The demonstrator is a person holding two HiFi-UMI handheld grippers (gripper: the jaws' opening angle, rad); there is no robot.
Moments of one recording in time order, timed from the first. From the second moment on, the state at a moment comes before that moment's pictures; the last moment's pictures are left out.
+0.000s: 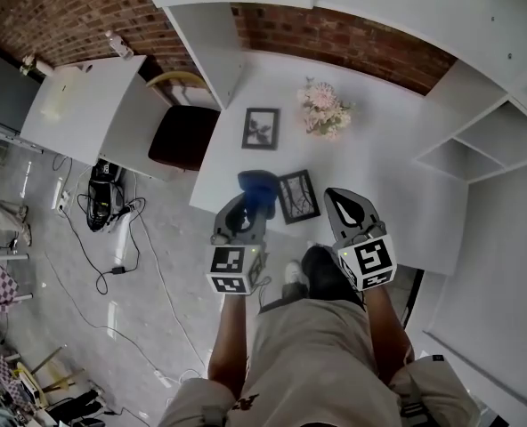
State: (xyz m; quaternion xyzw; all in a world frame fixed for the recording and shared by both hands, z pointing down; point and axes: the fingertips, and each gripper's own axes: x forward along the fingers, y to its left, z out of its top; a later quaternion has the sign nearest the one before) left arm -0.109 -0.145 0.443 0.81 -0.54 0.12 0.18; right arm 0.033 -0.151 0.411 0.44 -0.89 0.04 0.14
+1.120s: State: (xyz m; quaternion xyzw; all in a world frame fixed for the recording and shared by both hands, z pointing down) left arm -0.098 -0.113 0.325 0.84 -0.53 0.04 0.08; right arm 0.029 -0.121 0.310 0.45 -0.89 -0.03 0.09
